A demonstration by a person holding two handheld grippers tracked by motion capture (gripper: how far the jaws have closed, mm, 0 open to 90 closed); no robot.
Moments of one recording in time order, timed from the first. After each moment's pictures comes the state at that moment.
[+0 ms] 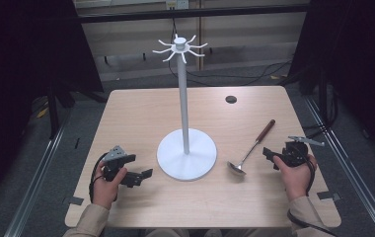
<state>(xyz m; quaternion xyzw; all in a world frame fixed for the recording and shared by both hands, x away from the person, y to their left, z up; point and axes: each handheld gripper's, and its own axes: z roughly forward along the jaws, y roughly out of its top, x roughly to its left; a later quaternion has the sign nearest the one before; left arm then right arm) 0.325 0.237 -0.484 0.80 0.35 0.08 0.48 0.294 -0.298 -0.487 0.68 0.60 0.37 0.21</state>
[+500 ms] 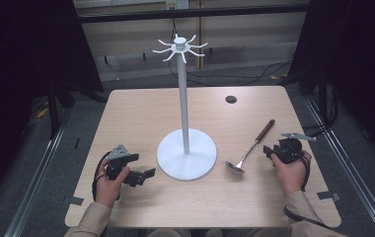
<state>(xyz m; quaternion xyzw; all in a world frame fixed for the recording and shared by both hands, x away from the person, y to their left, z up) 0.327 0.231 -0.484 0.80 0.35 0.07 0.48 0.310 -0.289 -0.485 0.65 0.64 0.33 0.23</state>
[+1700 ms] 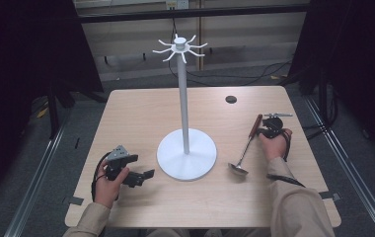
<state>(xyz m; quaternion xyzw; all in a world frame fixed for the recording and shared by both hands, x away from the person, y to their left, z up) 0.328 0.235 -0.488 0.81 0.34 0.07 0.47 0.405 -0.278 -0.506 0.65 0.66 0.30 0.23</state>
